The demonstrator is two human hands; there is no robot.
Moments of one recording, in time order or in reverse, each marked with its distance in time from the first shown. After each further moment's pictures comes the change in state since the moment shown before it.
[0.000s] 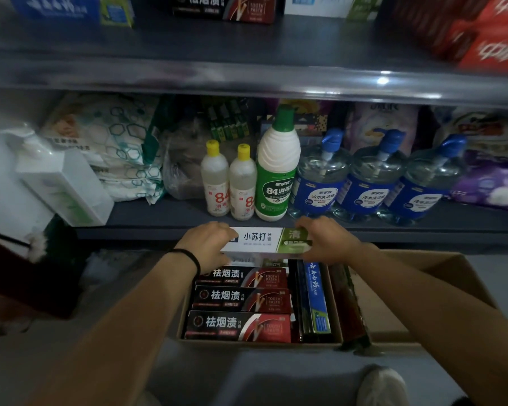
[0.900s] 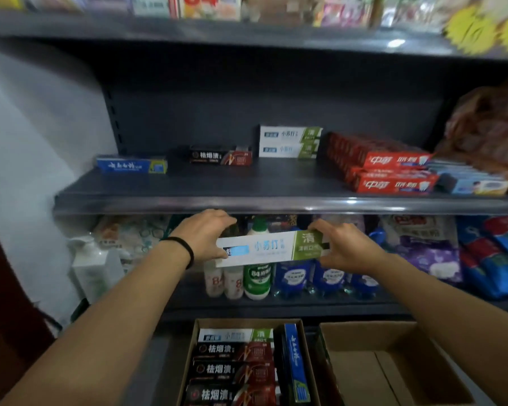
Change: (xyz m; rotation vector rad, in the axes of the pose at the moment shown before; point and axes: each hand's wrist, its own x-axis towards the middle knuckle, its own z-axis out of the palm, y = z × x) left_hand -0.066 0.047 -0.210 0.202 0.330 0.027; right_hand -0.132 -0.035 -0.193 -0.121 0.427 -0.072
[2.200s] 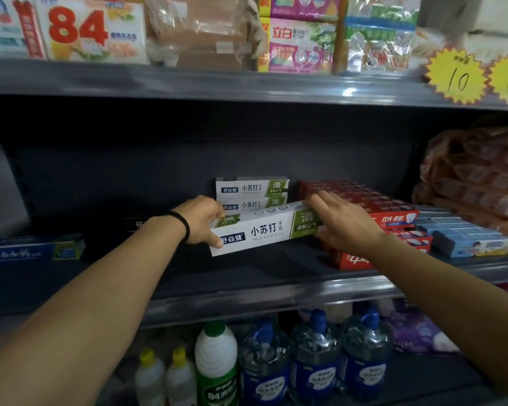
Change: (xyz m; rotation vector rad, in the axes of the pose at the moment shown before) left_hand 0.240 -0.011 -0.102 -0.204 -0.008 -0.045; right_hand 0.148 0.153 -0.098 -0.380 0.361 -0.067
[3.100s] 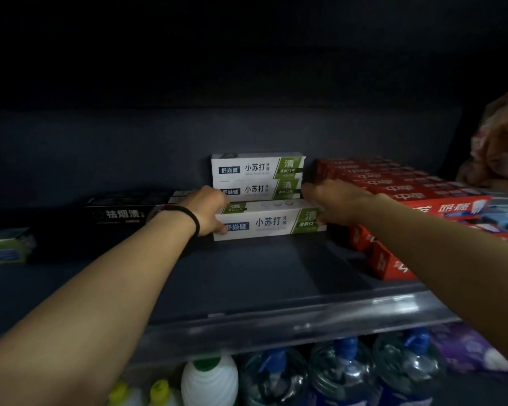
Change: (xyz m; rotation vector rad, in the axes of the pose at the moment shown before) left_hand 0.105 -0.027 0.062 0.094 0.038 -0.039; right_hand 0.093 0.037 0.089 -0.003 -0.499 0.122
